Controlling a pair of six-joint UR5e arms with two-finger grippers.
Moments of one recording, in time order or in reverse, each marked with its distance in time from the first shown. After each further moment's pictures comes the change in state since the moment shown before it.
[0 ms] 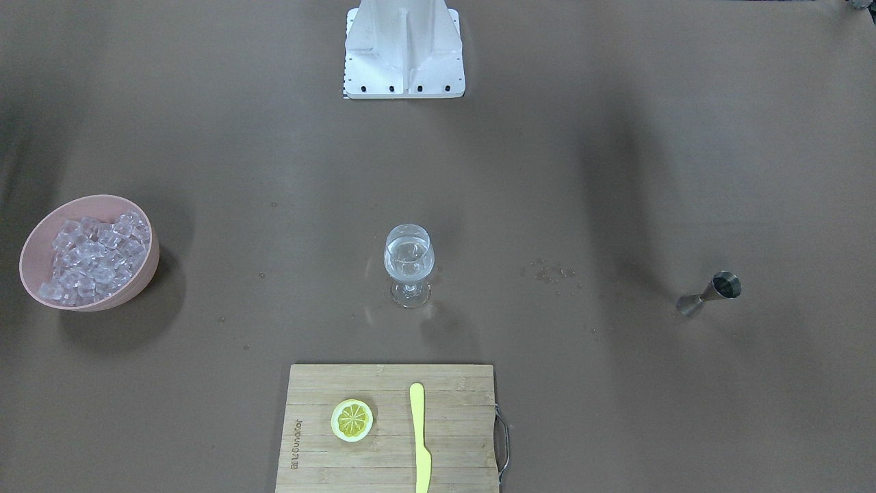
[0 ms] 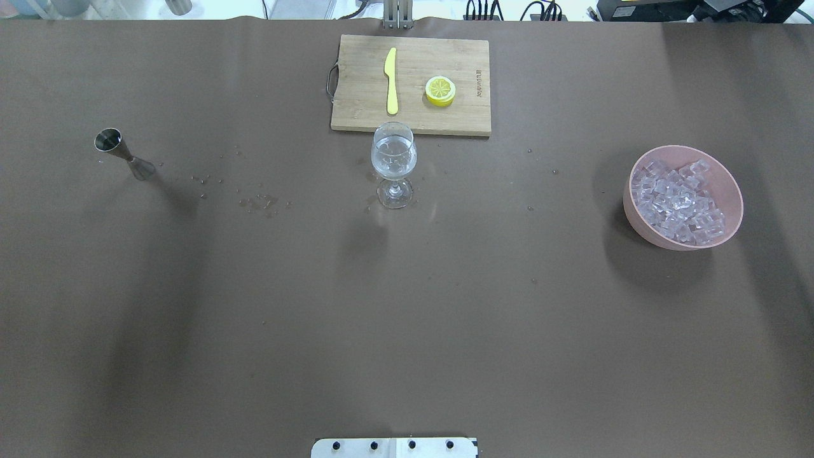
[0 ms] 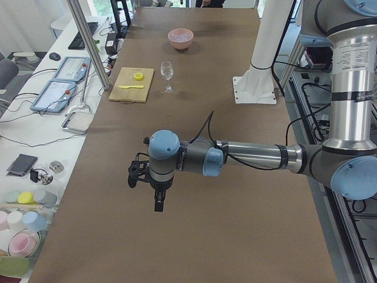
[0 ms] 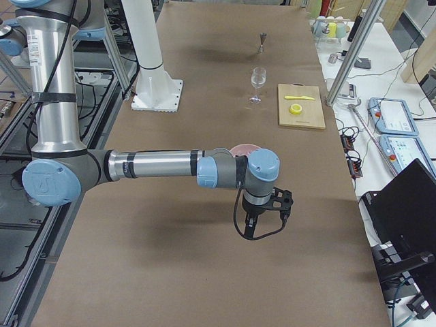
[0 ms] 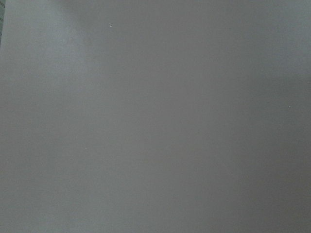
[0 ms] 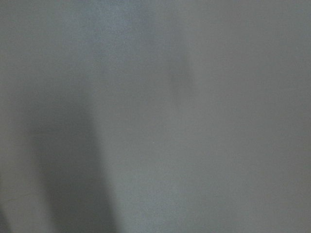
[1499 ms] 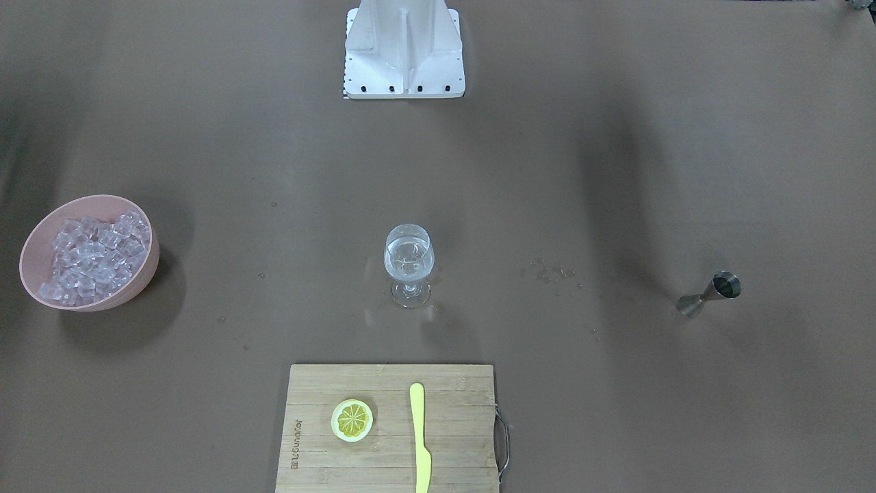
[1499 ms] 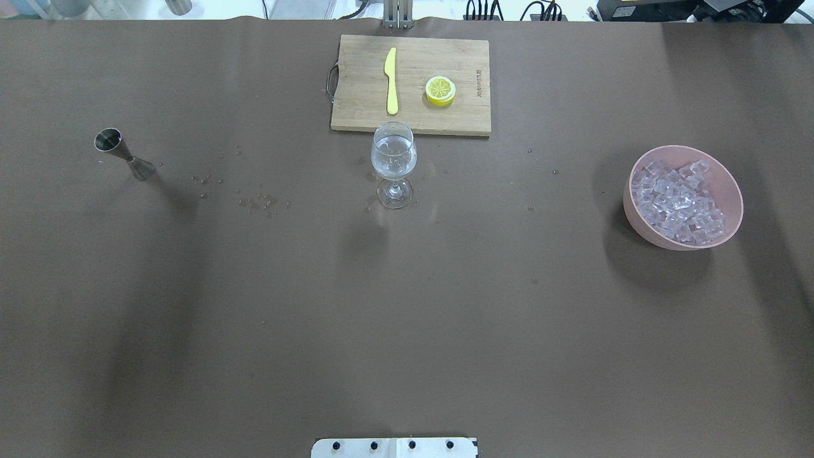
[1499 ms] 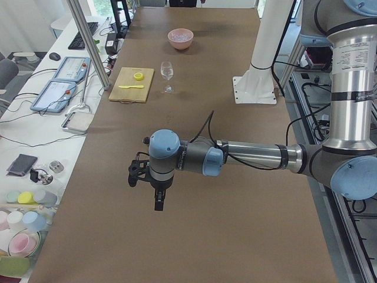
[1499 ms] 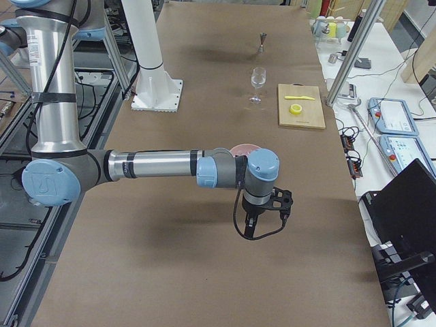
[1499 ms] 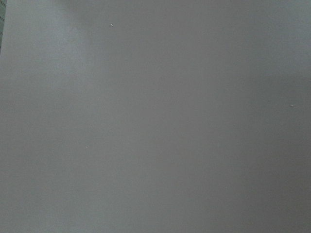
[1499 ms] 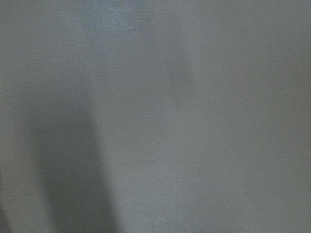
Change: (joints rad) left arm 0.006 -0.006 0.002 -0.003 -0.005 -0.009; right arm 0.001 0.000 0.004 0.002 0.000 -0.001
